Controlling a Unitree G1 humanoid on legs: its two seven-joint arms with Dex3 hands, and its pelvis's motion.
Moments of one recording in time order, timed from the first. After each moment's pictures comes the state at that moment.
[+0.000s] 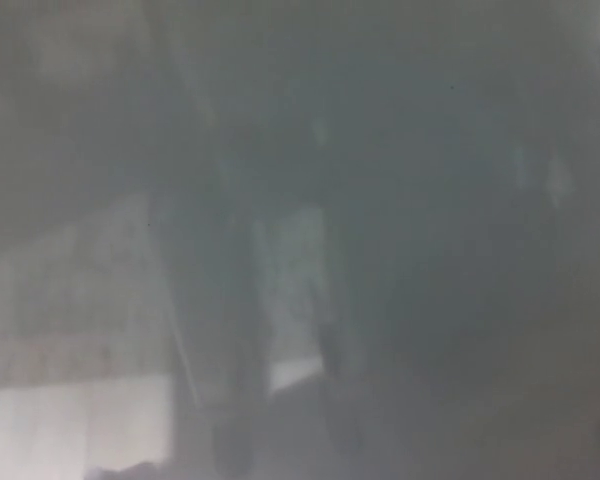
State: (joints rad) left_arm -0.37 1.10 0.29 1.01 -0.29 -0.10 -0.99; right_arm -0.03 -0.37 -0.19 1.19 0.08 -0.52 0.40
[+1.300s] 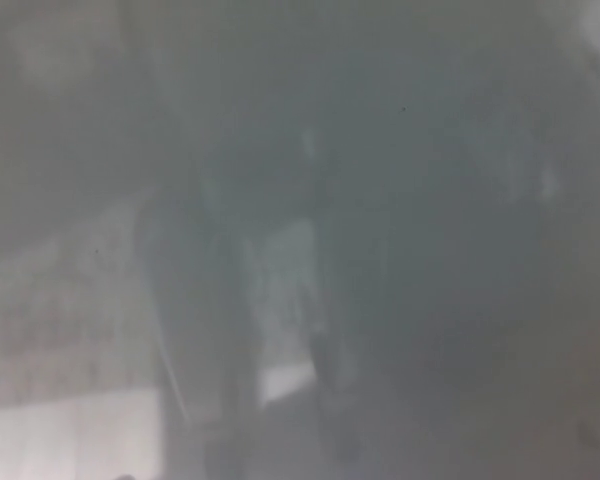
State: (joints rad) left_arm -0.45 1.23 0.12 1.20 -0.28 -0.06 -1.13; right_arm -0.04 -0.37 -0.17 1.19 0.06 -0.52 0.38
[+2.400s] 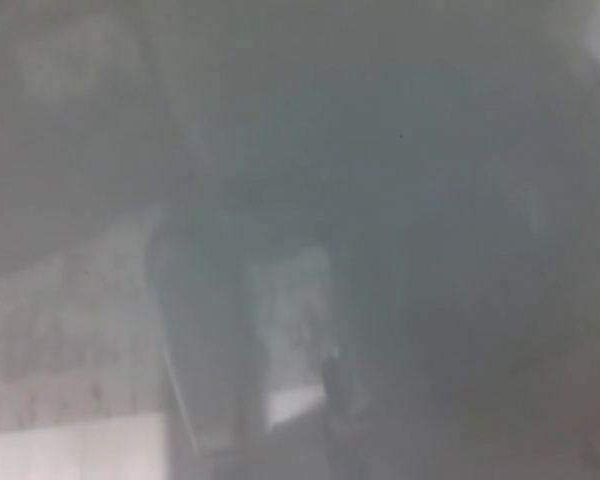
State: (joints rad) left_arm -0.10 1.01 0.52 1.01 -0.34 -0.07 -0.98; right_arm -0.04 -0.36 -0.17 1.19 0.06 -0.52 0.38
